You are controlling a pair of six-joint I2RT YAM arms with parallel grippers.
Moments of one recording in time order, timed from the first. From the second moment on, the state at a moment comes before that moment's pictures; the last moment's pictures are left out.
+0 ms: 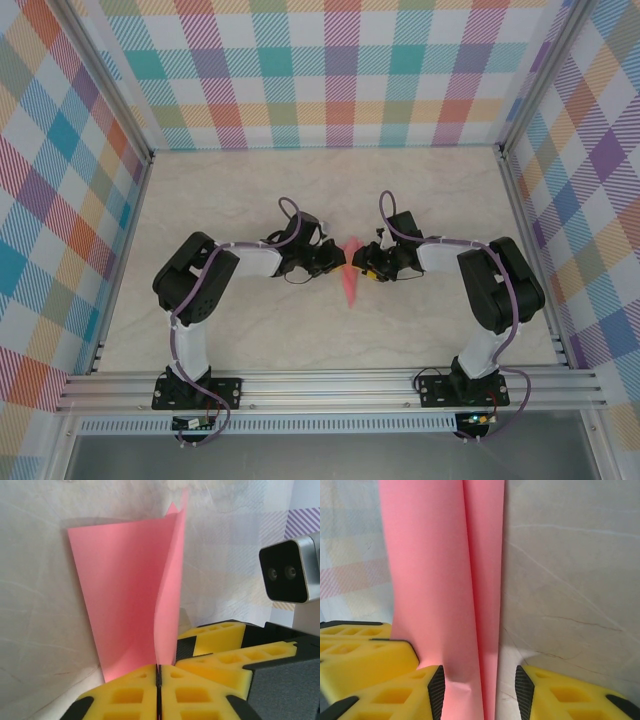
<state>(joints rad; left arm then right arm) -0.62 1.94 1.02 0.15 0.51 -0.97 0.41 1.75 0.84 -0.14 -0.54 0.77</state>
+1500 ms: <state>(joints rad) -0.57 1.98 1.13 0.04 0.58 -0.75 0.37 2.02 1.28 -0.32 -0.59 0.76</state>
